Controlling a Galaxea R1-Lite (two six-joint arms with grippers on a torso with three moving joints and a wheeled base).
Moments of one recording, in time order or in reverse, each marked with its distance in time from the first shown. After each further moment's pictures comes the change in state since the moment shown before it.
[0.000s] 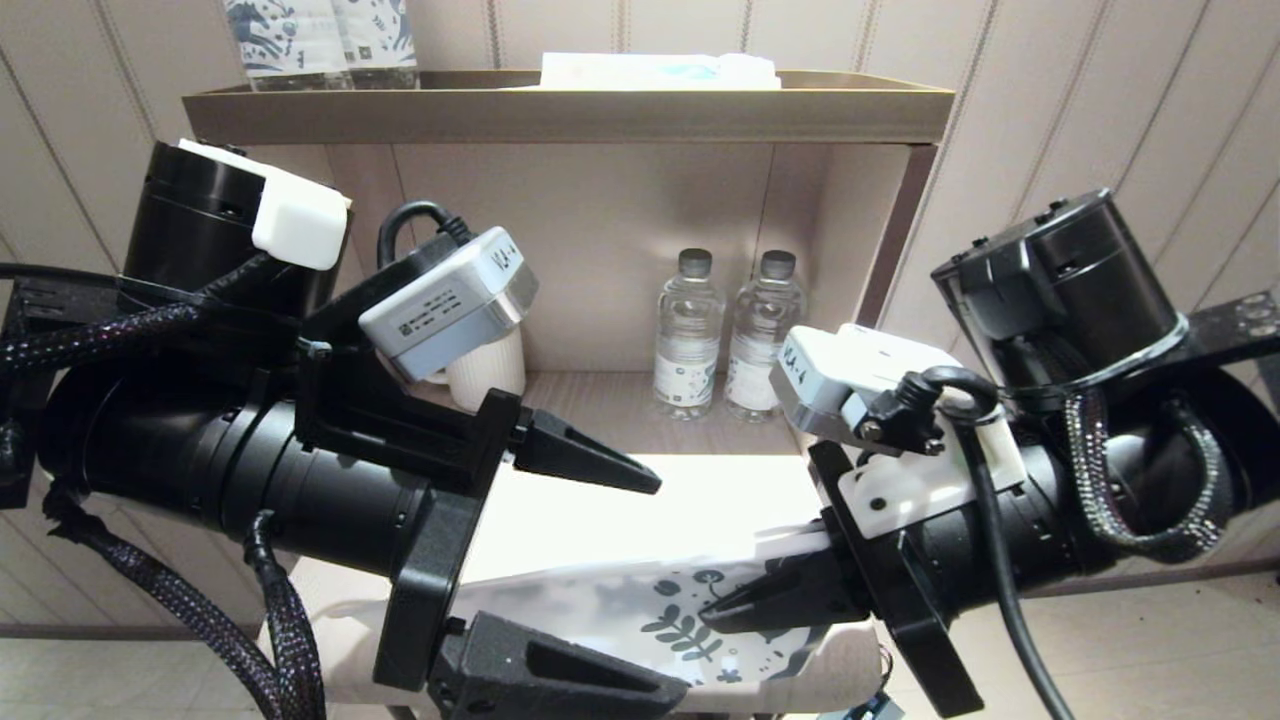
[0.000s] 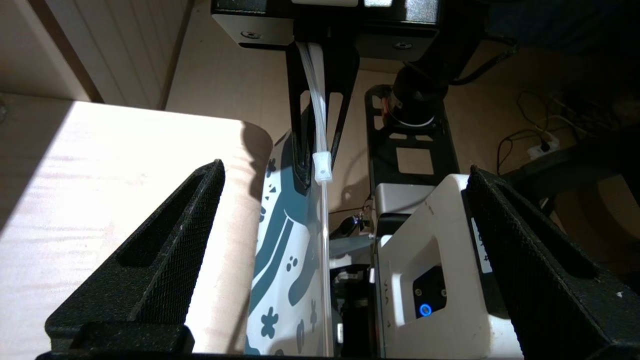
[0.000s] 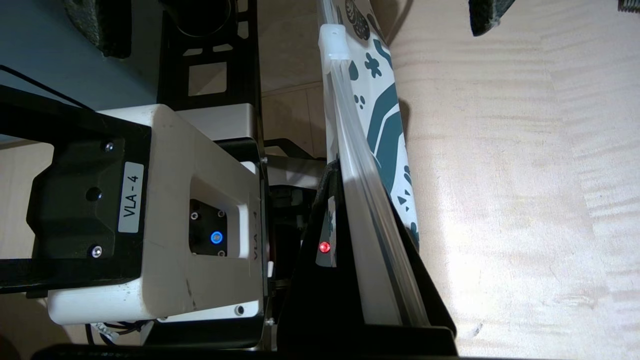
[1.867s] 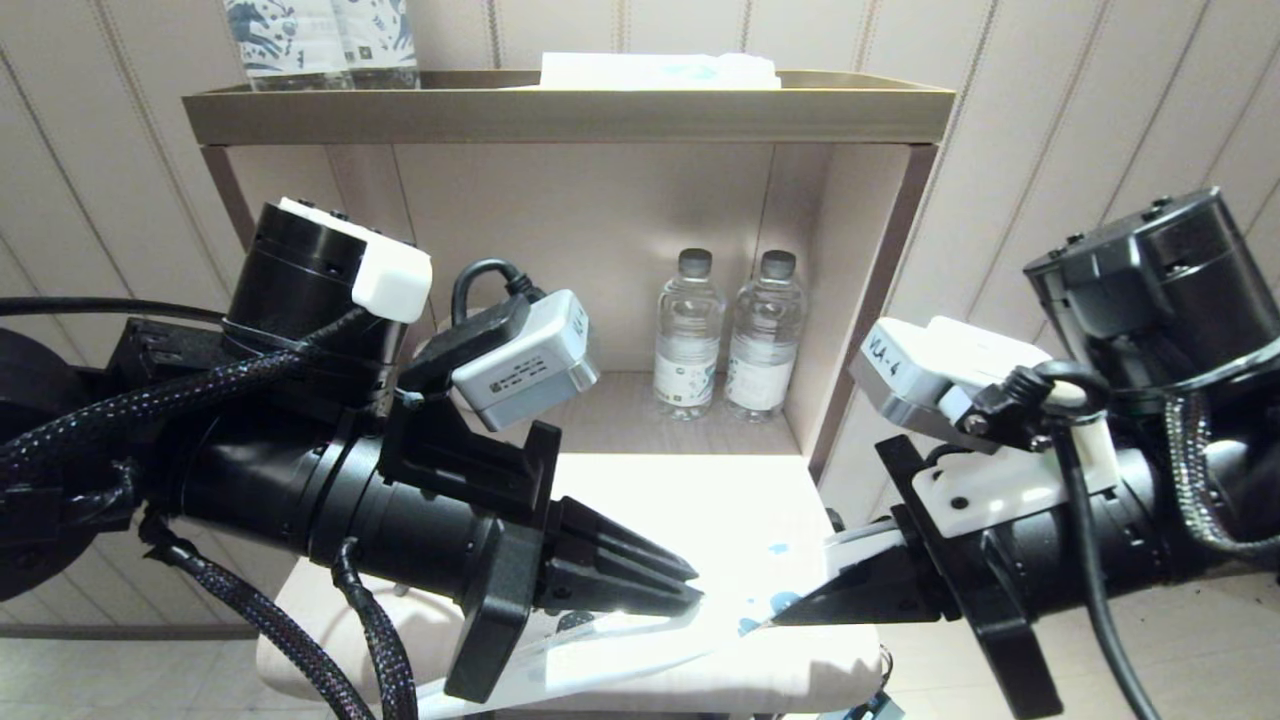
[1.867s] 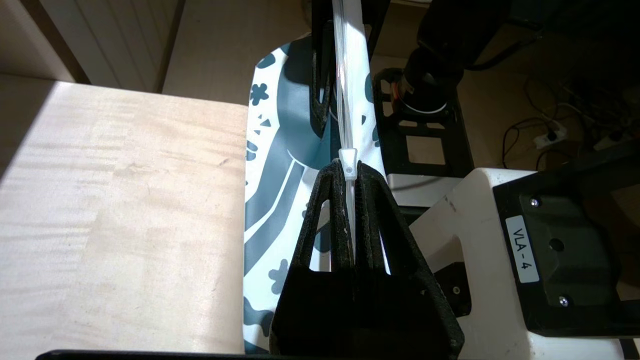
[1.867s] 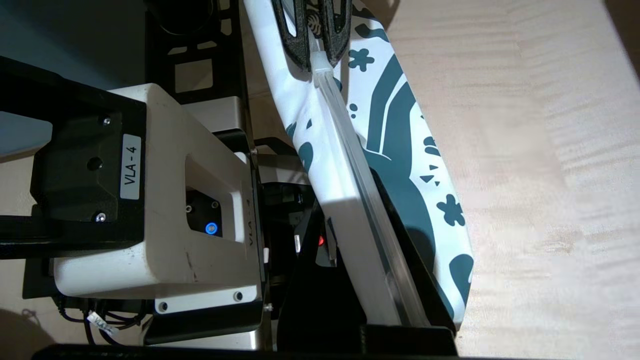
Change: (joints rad) left arm -0.027 0.064 0.026 -0.043 0.046 0.012; right arm -0.075 -0.091 0.071 0.005 0.000 -0.001
